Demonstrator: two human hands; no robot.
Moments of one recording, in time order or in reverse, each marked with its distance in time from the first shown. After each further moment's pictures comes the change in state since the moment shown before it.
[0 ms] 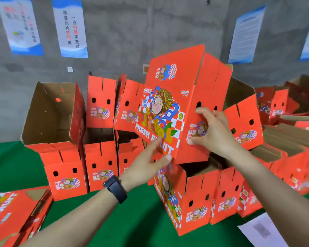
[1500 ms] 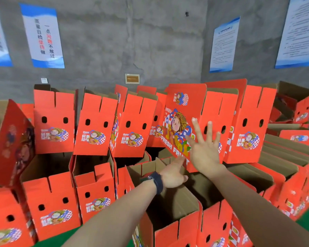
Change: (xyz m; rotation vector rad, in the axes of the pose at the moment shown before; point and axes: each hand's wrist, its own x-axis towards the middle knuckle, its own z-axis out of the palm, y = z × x) left_hand 0.209 -0.021 0.140 0.374 -0.364 -0.028; right_hand 0.108 0.186 0.047 -0.840 0.067 0.003
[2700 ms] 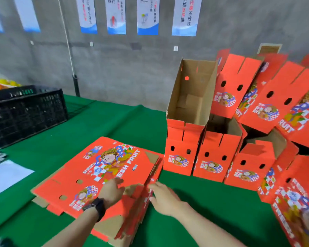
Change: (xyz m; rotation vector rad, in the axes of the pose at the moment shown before) left_hand -0.570 -0.339 -0.118 0.027 0.652 -1.123; right_hand -0.253 -0.560 -0.077 0.790 -0.860 -0.873
